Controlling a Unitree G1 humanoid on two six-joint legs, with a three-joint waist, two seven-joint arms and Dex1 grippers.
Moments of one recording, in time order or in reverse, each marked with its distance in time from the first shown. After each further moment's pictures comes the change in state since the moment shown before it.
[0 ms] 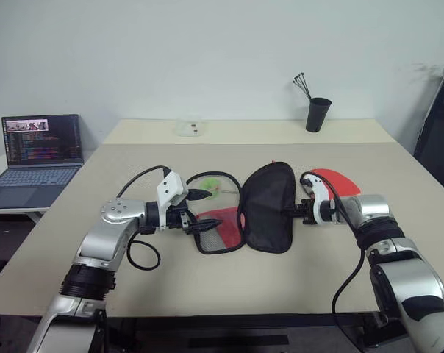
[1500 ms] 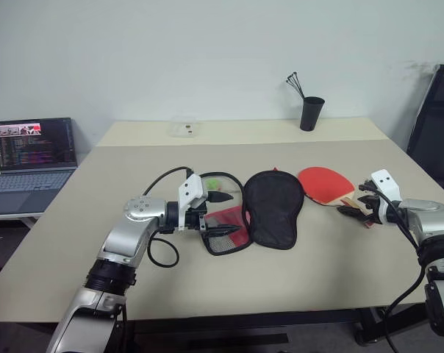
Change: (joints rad) left arm -0.065 -0.102 -0.048 0.019 0.023 -0.033 -0.053; right arm 0.178 -0.286 -0.114 0.041 -0.192 -0.454 -0.043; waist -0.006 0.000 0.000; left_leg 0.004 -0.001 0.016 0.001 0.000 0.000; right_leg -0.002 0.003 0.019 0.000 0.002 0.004
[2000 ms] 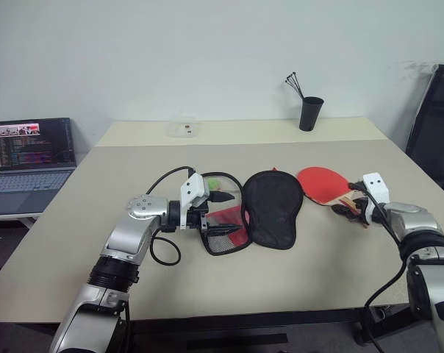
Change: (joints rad) left arm -0.005 -0.008 -0.003 0.031 0.007 -0.005 -0.013; right arm -0.119 0.103 -0.015 0.259 -0.027 -0.127 -0.119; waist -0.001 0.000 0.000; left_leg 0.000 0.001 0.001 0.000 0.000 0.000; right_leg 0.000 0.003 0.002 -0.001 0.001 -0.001
